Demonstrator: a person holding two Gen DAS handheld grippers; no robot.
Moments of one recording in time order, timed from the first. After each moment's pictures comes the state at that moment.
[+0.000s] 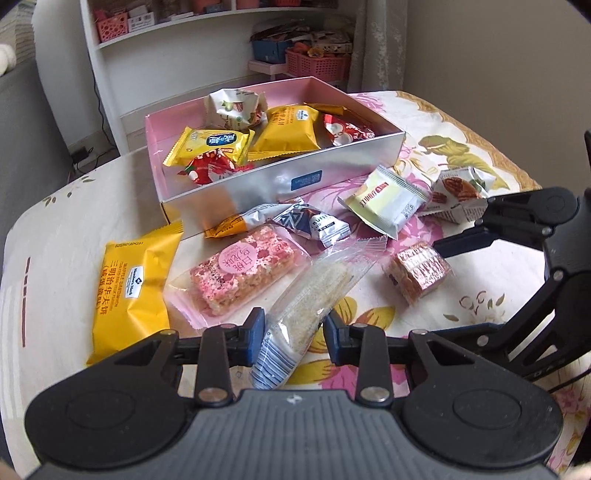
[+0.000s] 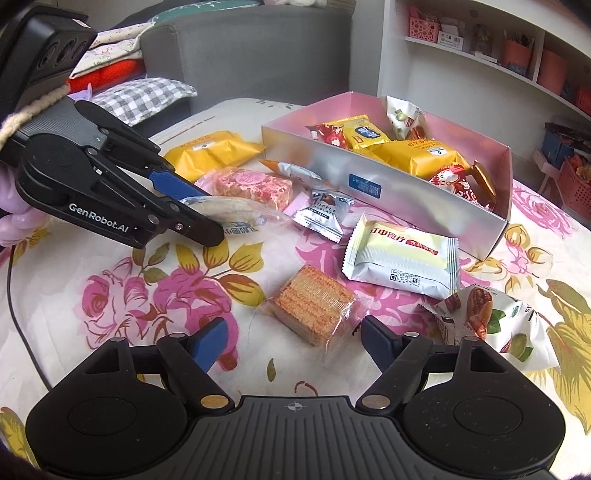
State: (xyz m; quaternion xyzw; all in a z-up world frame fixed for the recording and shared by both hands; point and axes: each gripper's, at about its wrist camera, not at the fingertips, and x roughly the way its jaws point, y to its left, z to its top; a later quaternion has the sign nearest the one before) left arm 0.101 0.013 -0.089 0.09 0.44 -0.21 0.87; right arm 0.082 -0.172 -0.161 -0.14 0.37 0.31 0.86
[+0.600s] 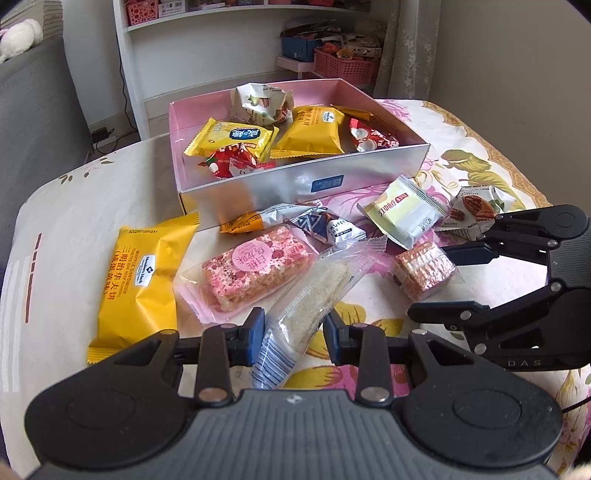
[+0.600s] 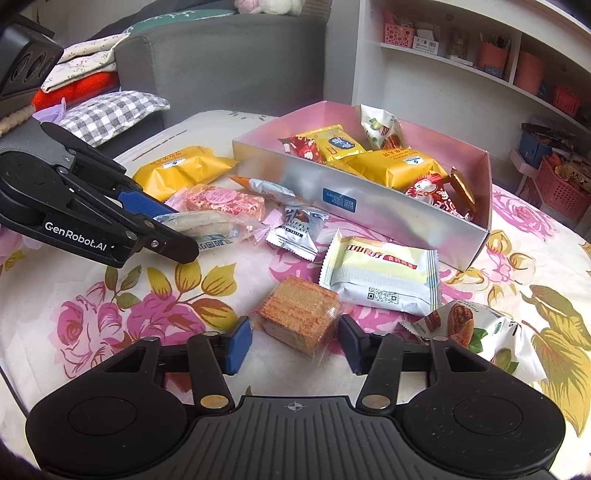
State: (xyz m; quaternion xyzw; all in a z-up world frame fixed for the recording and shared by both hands) left arm 0.105 0.014 -0.088 0.06 0.46 -0.17 0.87; right arm 0.090 -0.168 -0.158 -0.13 0.36 0.28 0.88
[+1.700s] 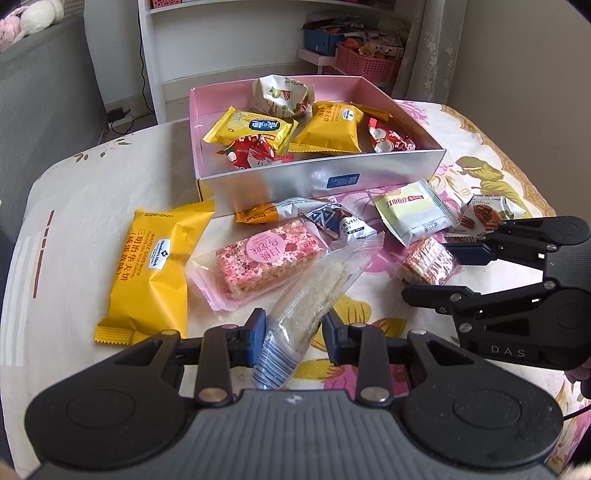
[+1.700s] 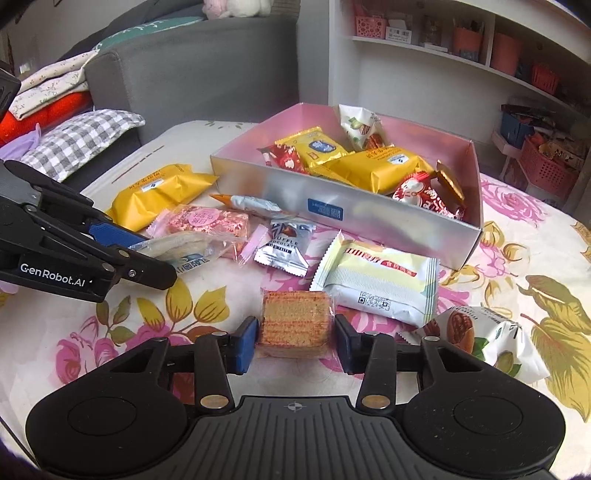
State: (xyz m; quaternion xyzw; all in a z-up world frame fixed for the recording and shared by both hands) left arm 0.106 0.020 -0.081 0.04 0.47 -0.15 0.87; right arm 0.101 -0.163 -0.152 -0.10 0.37 0.24 0.89
